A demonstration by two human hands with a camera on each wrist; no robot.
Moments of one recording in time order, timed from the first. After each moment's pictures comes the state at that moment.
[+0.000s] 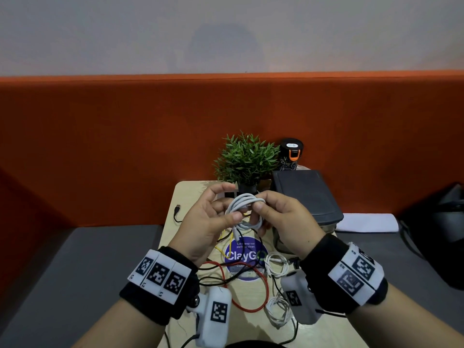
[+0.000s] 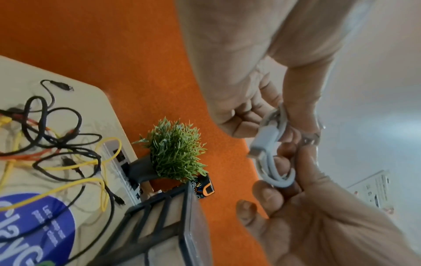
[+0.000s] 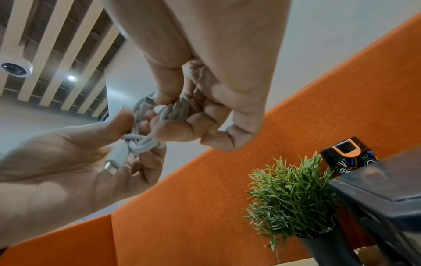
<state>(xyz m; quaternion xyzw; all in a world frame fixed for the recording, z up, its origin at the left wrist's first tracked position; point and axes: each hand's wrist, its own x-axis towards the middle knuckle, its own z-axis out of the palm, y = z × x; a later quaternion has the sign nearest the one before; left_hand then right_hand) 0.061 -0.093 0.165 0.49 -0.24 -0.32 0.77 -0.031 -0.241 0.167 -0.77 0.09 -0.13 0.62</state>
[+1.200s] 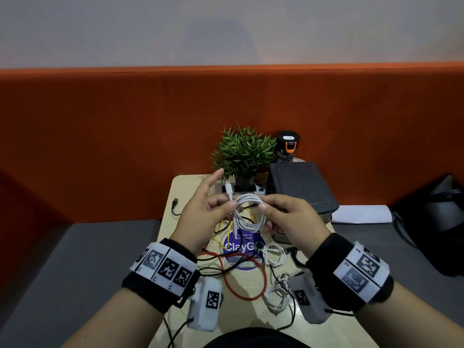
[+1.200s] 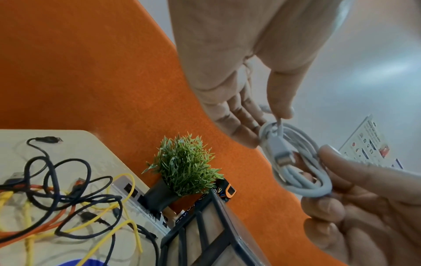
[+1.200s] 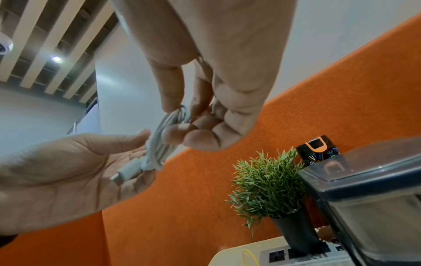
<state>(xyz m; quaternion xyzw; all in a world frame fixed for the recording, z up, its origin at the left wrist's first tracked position) 0.063 -0.091 0.153 0.64 -0.26 -0.23 0.69 -0.048 -0.241 0.154 -0.74 0.19 -0.14 0.63</state>
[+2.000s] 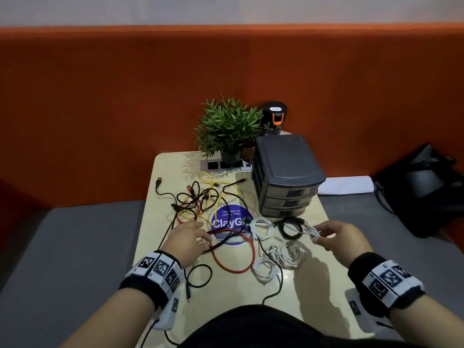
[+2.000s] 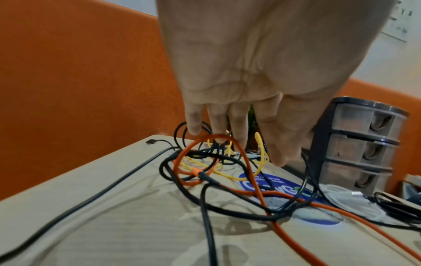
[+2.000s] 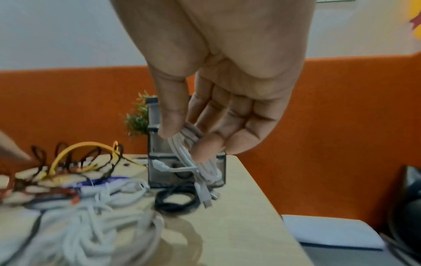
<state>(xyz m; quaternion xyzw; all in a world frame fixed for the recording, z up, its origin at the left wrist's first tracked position) 0.080 -0.061 0.018 0.89 -0.36 -0.23 0.14 -0.156 -0.324 0.047 -0.82 0.45 -0.02 0.35</state>
